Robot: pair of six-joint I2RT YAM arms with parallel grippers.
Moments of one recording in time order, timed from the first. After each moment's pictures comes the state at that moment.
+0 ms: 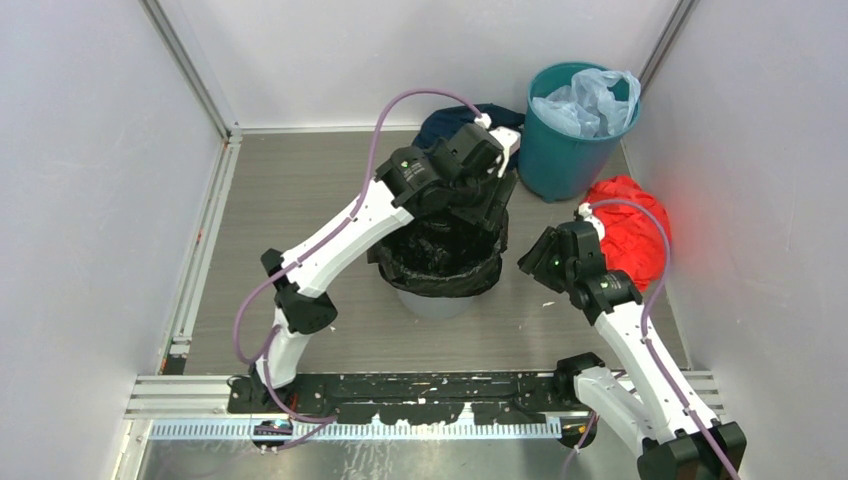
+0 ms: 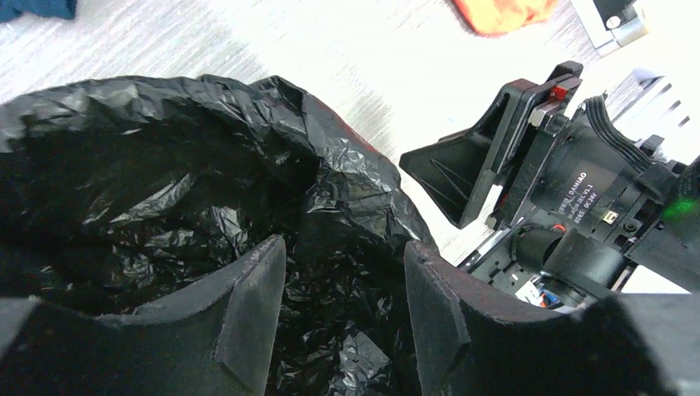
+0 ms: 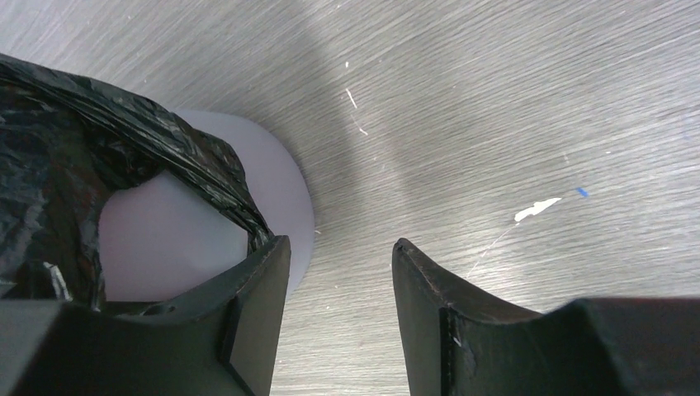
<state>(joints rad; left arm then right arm) -1.01 2.08 2.53 -1.19 -0.07 -0.37 0.25 0.81 0.72 -0.68 0.08 0.74</state>
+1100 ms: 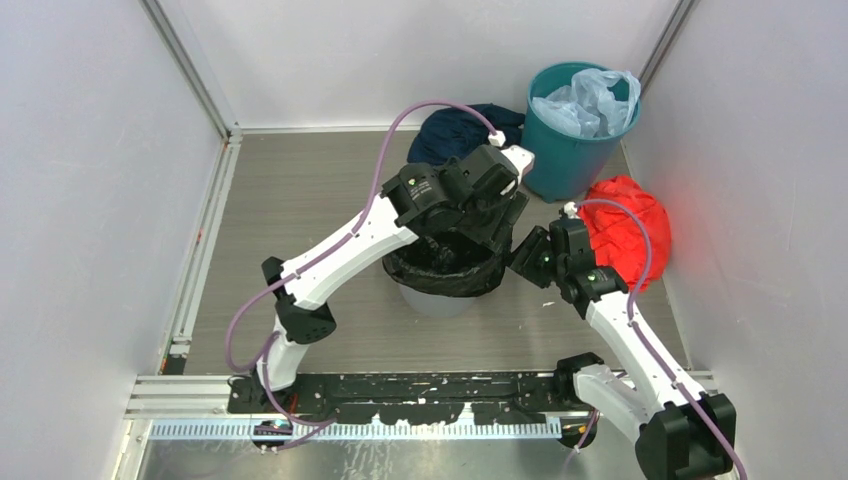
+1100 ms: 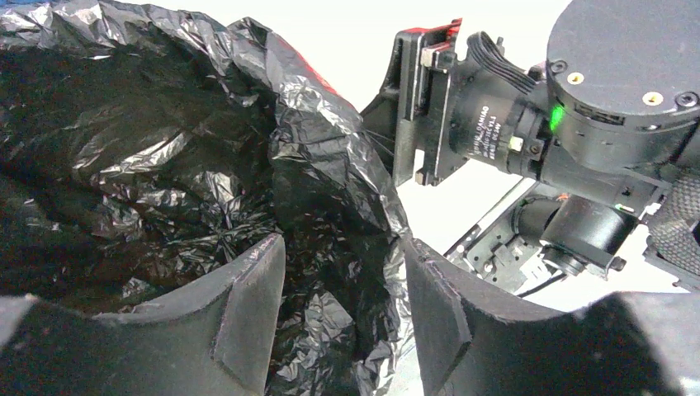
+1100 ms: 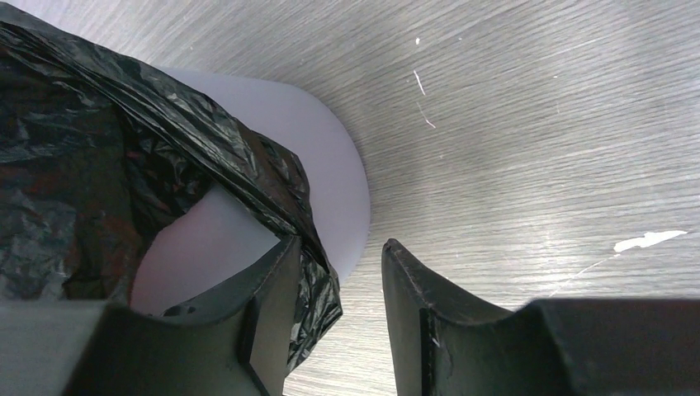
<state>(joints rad) -1.12 2.07 2.53 -1.25 -0.15 -0.36 0.24 0.90 0.64 -0.48 -0.10 0.77</state>
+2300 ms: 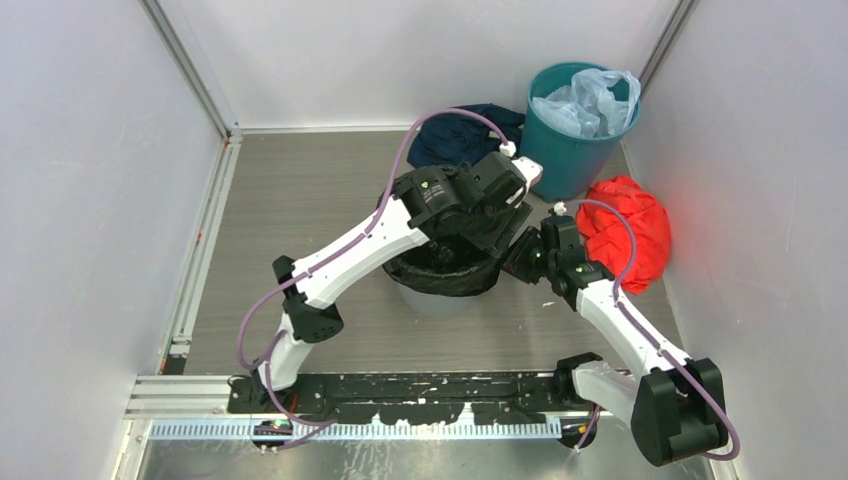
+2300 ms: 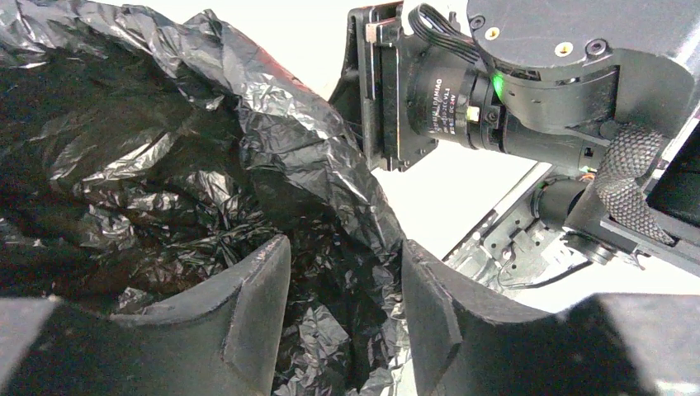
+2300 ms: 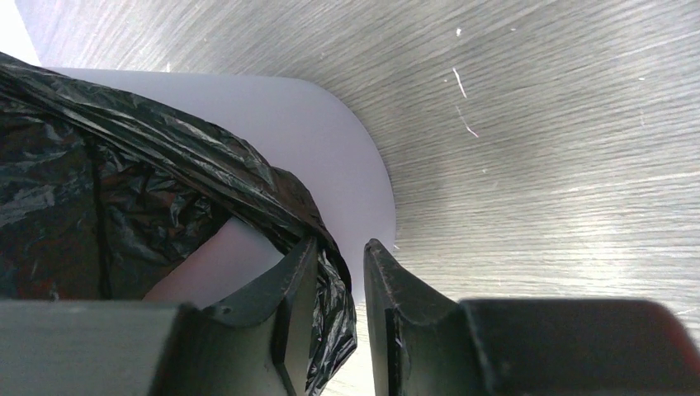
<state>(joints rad) -1.12 2.11 2.54 -1.27 -0.13 -0.31 0.24 1.03 0.59 -0.31 -0.19 0.84</state>
